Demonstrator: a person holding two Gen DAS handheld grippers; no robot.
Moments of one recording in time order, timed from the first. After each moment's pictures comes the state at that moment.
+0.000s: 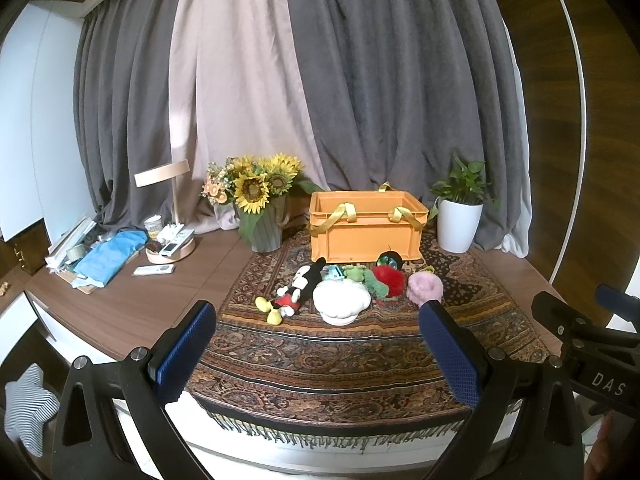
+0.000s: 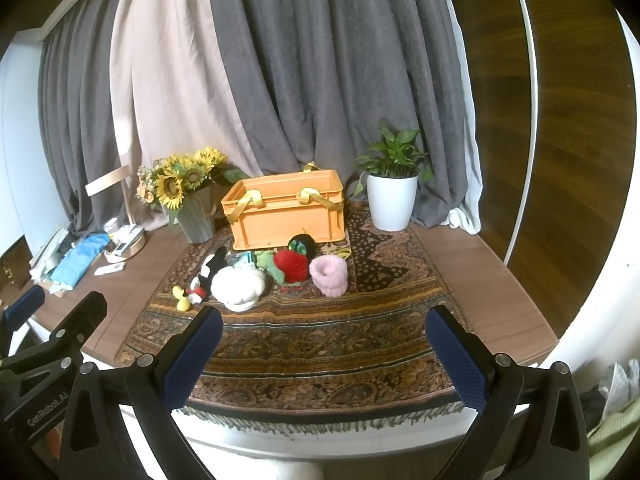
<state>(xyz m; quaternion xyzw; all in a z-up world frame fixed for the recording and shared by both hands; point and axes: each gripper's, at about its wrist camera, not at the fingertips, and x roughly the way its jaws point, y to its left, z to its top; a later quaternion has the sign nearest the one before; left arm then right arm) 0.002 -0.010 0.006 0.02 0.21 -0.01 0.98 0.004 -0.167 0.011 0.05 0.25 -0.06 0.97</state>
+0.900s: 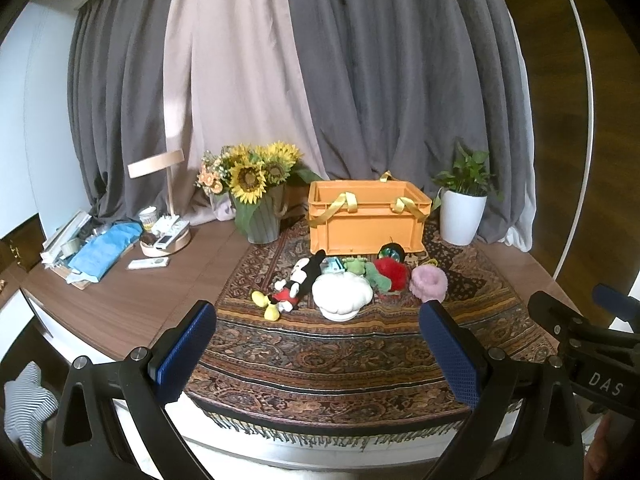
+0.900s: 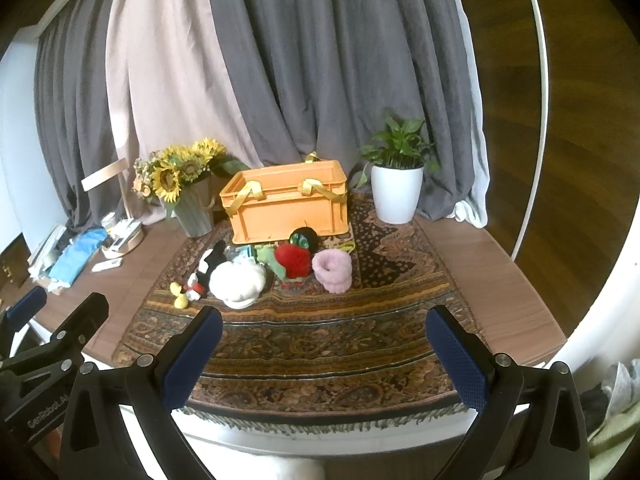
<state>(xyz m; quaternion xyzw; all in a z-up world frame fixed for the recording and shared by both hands) 0.026 -0.004 -0.002 0.02 0.24 -0.01 0.97 0.024 -0.166 0.002 0.05 0.27 -0.06 0.96</state>
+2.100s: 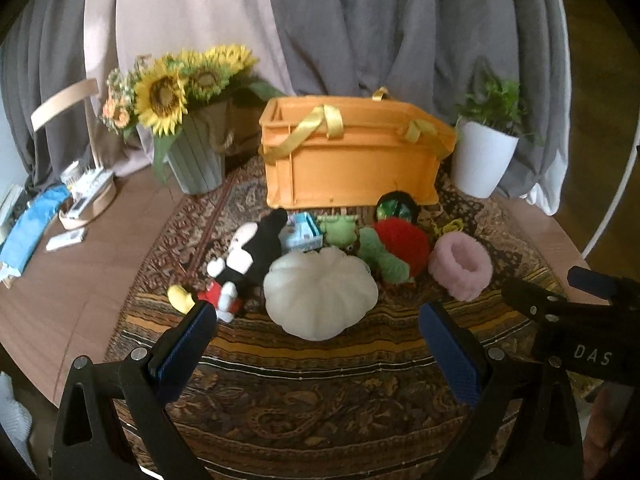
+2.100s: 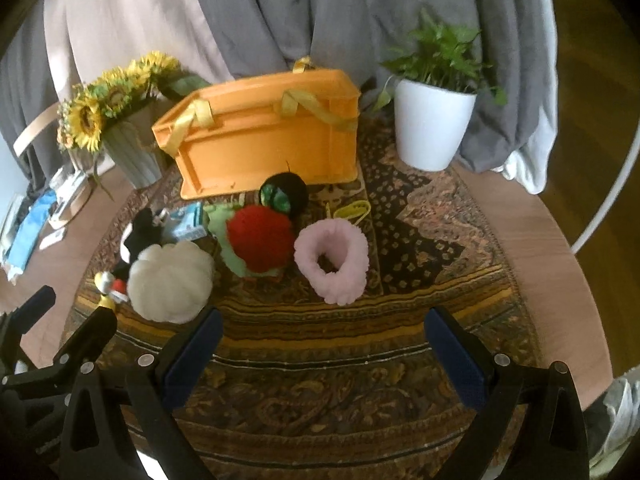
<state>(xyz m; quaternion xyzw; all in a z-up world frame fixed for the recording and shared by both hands) 0.229 -0.029 -0.103 0.01 0.36 -0.06 0.93 0.237 -0.190 -0.088 0.04 0.41 -0.06 0.91</state>
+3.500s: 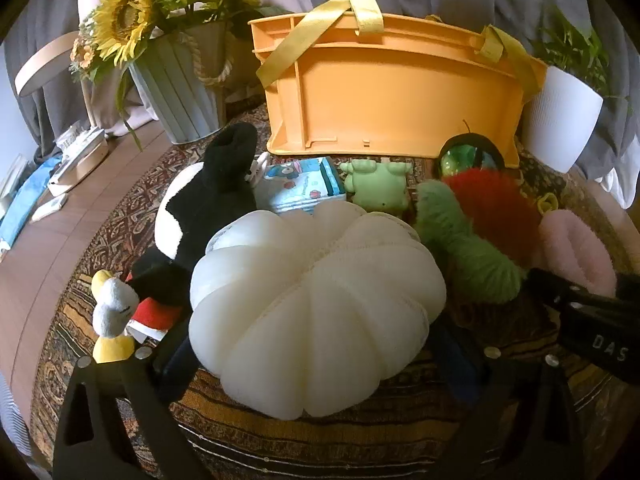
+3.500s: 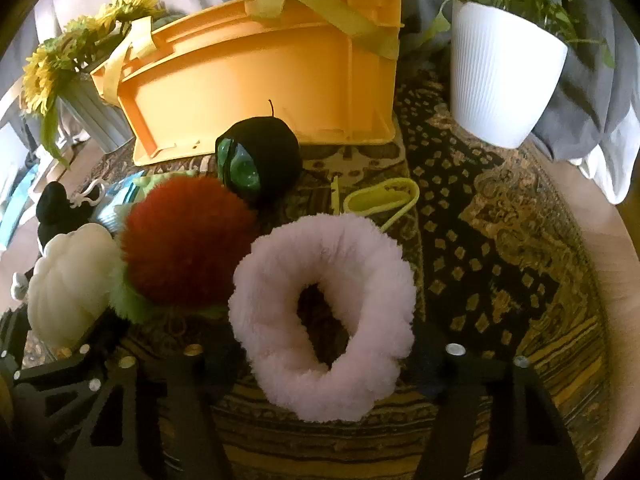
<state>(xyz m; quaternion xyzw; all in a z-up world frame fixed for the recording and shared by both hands) 0.324 -0.055 -0.205 0.02 0.41 0.01 0.91 0.351 -0.216 -0.189 0.03 0.46 0.00 0.89</state>
